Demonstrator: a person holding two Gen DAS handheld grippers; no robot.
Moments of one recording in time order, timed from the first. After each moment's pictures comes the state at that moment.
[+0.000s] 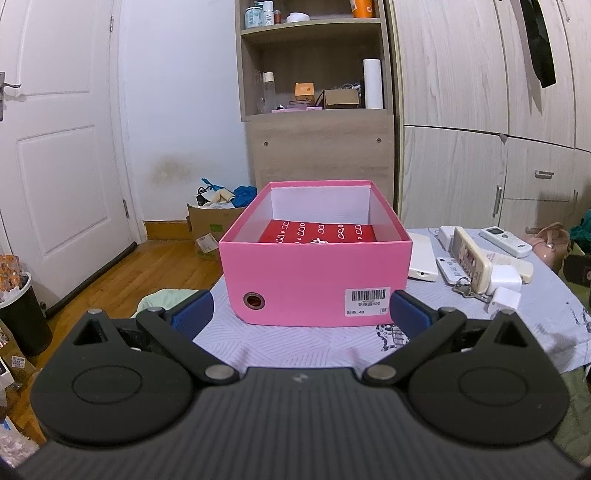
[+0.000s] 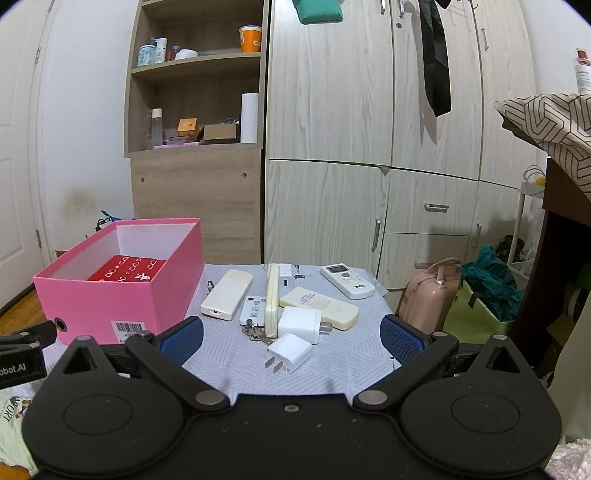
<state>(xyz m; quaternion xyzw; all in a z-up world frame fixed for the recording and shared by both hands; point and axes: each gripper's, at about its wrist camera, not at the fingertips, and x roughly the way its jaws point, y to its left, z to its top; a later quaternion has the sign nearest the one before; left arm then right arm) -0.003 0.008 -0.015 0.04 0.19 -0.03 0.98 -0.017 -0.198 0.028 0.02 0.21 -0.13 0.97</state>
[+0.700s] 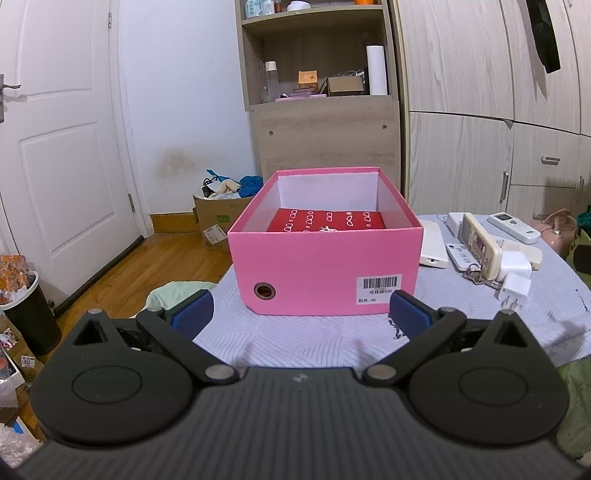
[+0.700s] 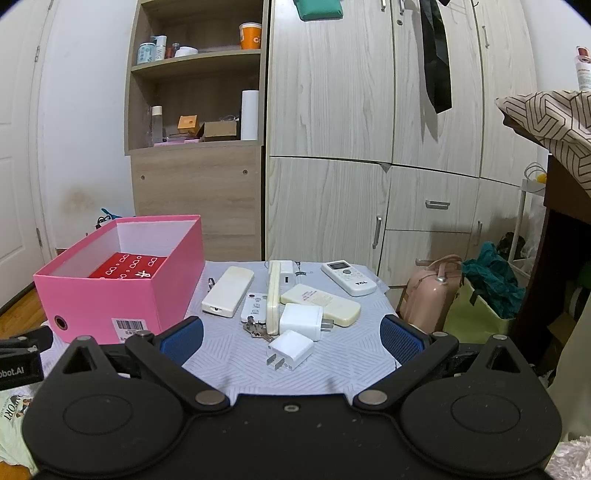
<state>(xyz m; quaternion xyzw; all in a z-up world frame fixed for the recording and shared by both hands) 0.000 0.013 -0.018 0.05 0.21 -0.02 0.98 -0.015 -0.197 0.028 0.03 0.21 -0.13 0.97</state>
